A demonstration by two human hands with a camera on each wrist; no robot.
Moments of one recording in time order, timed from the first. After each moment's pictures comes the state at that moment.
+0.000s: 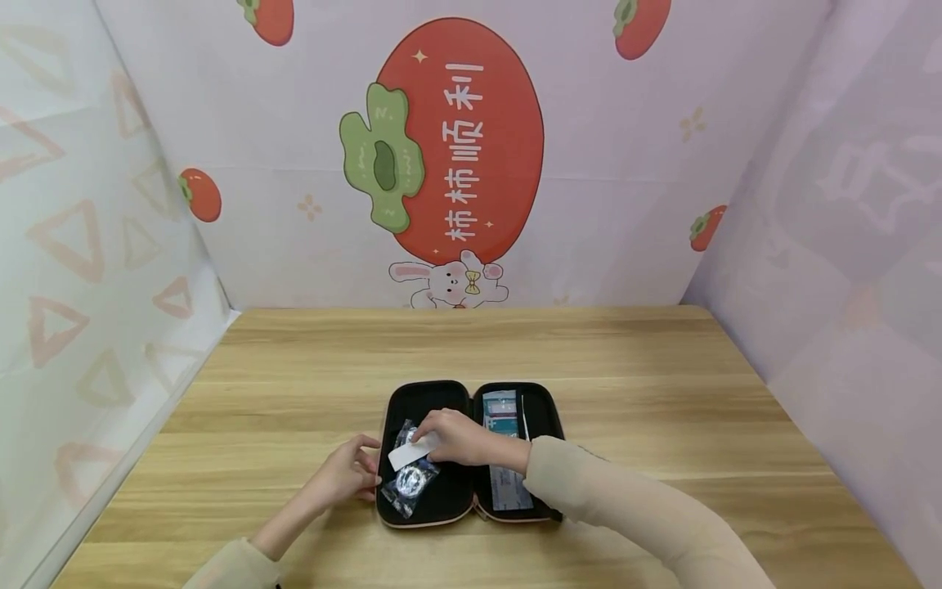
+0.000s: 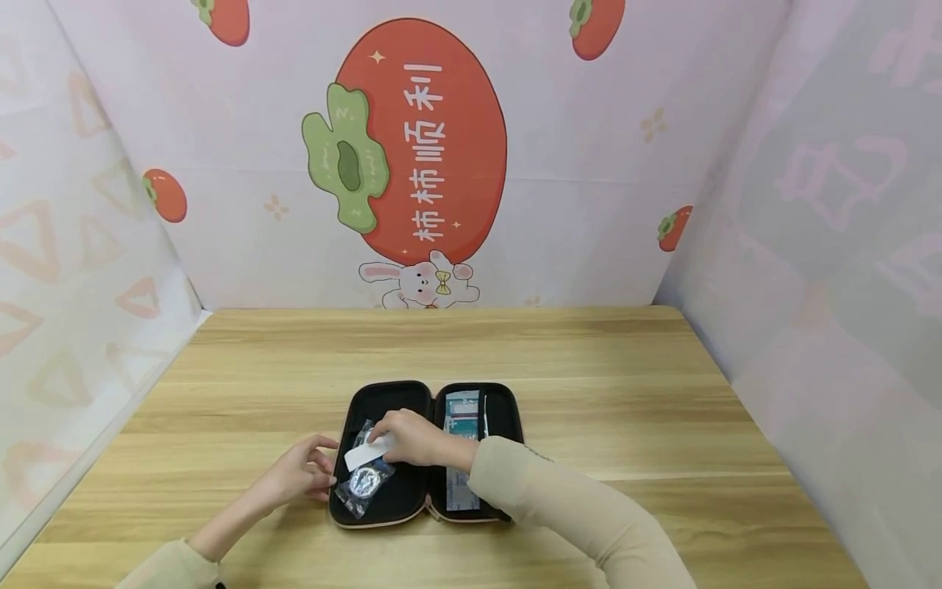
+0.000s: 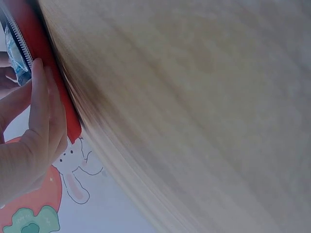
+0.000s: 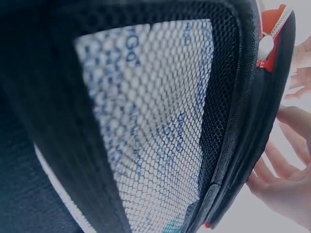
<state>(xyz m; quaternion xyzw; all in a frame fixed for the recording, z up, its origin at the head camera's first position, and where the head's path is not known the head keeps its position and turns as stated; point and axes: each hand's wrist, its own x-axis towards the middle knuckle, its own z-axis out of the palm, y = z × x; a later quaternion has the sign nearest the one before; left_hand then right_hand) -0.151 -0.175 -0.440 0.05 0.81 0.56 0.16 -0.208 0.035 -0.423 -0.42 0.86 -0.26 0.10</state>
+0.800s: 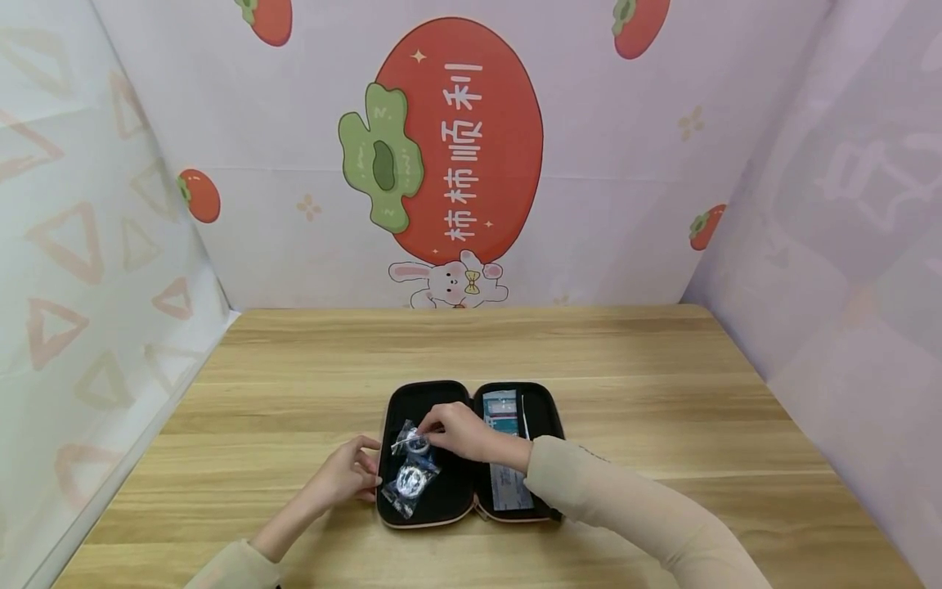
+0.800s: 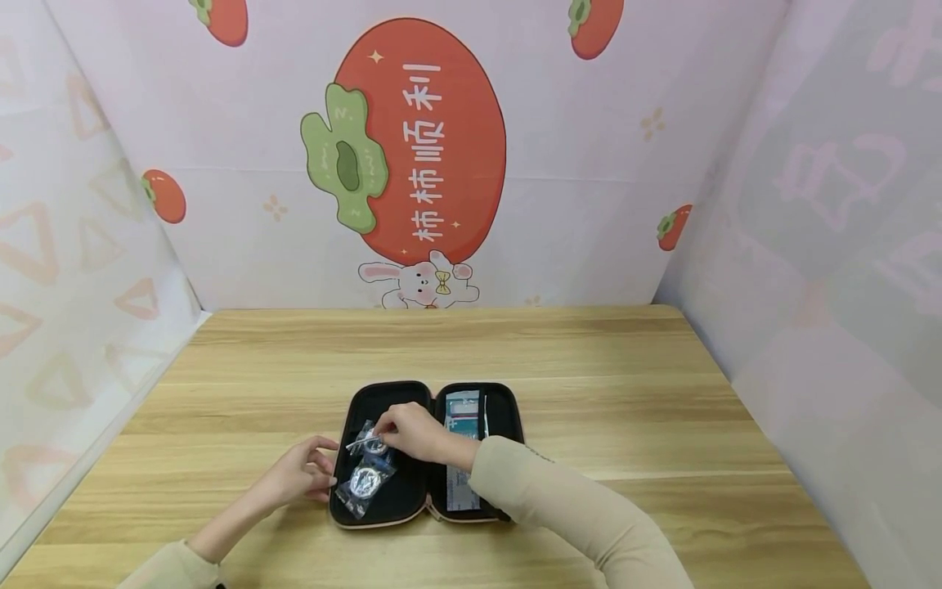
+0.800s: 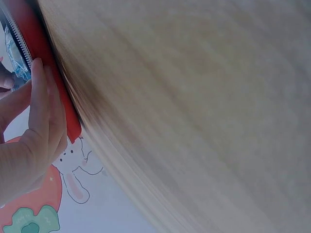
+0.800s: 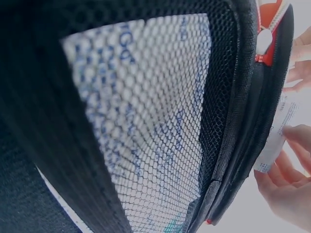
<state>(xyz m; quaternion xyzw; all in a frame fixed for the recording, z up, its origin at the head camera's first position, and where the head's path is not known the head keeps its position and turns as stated) -0.150 -0.176 -0.439 0.05 0.81 0.56 0.16 -0.210 0.036 -0.423 -0.39 0.86 -0.31 0.06</state>
